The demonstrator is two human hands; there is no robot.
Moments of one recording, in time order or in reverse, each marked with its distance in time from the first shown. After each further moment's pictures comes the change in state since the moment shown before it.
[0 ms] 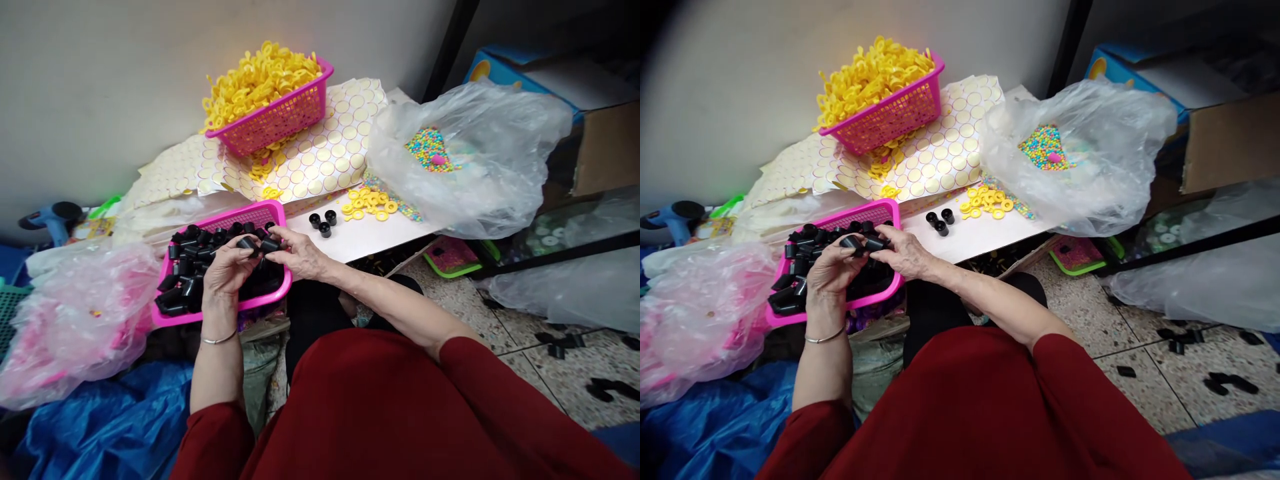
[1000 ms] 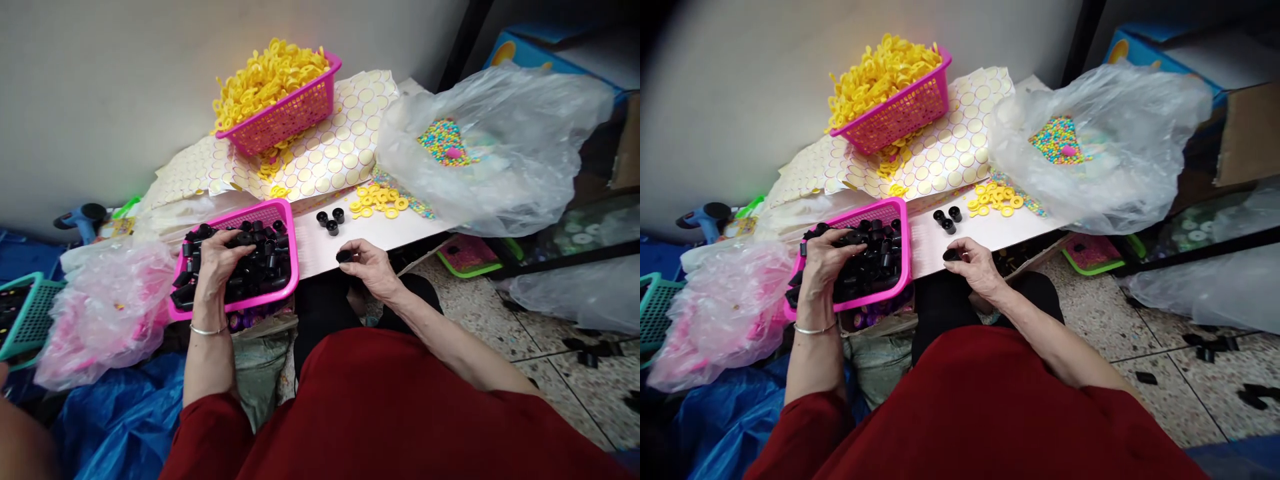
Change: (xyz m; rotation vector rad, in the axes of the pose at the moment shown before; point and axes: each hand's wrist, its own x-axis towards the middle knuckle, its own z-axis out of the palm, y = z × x) left_hand 0.014 0.018 -0.033 0.955 0.342 0.314; right_hand -0.094 0.005 -0.061 0.359 0.381 0.281
